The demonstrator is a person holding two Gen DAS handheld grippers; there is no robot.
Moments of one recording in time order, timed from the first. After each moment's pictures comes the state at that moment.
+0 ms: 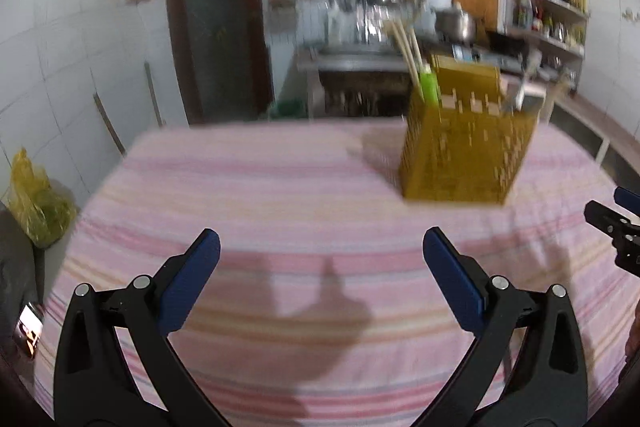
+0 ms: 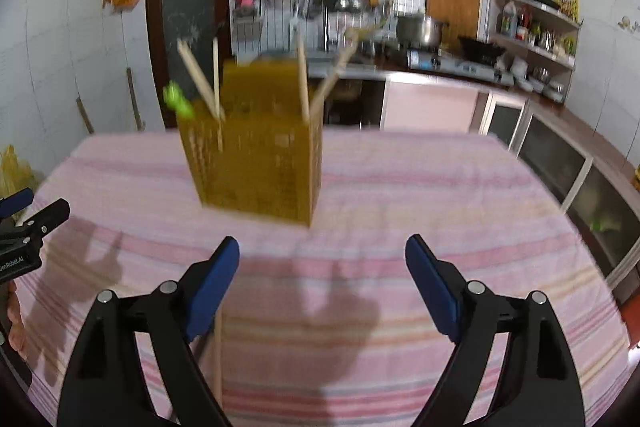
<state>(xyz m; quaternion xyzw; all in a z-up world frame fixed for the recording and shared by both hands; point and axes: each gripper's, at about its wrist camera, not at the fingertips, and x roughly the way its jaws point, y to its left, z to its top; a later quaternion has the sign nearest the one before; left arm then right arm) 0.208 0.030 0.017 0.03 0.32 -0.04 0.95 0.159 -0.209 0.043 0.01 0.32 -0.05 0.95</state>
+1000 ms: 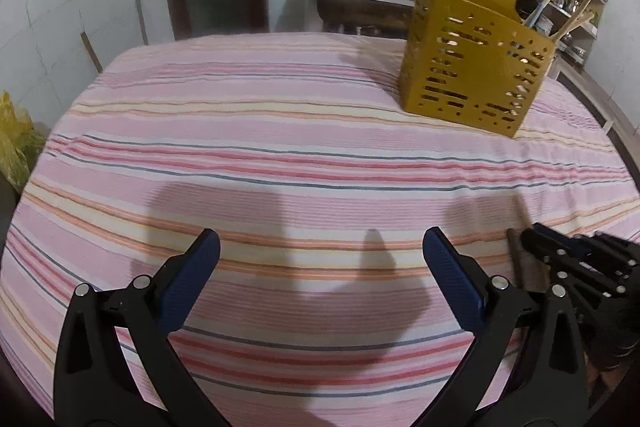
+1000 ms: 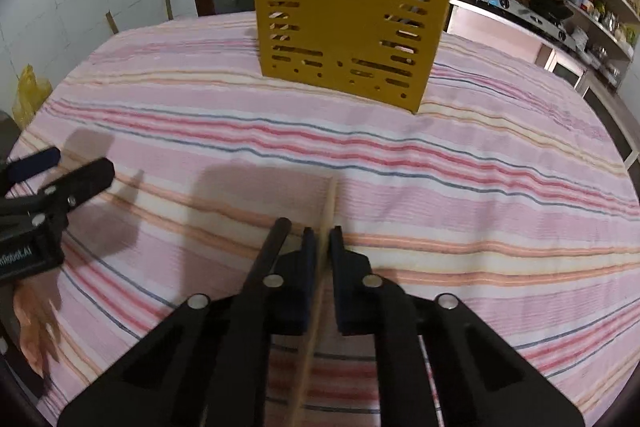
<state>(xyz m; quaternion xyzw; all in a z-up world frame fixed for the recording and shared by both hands) 0.217 0.017 -0.040 -0.01 0.41 -0.04 0.91 0.180 -0.156 -0.033 -0.01 0.44 0.03 0.90</state>
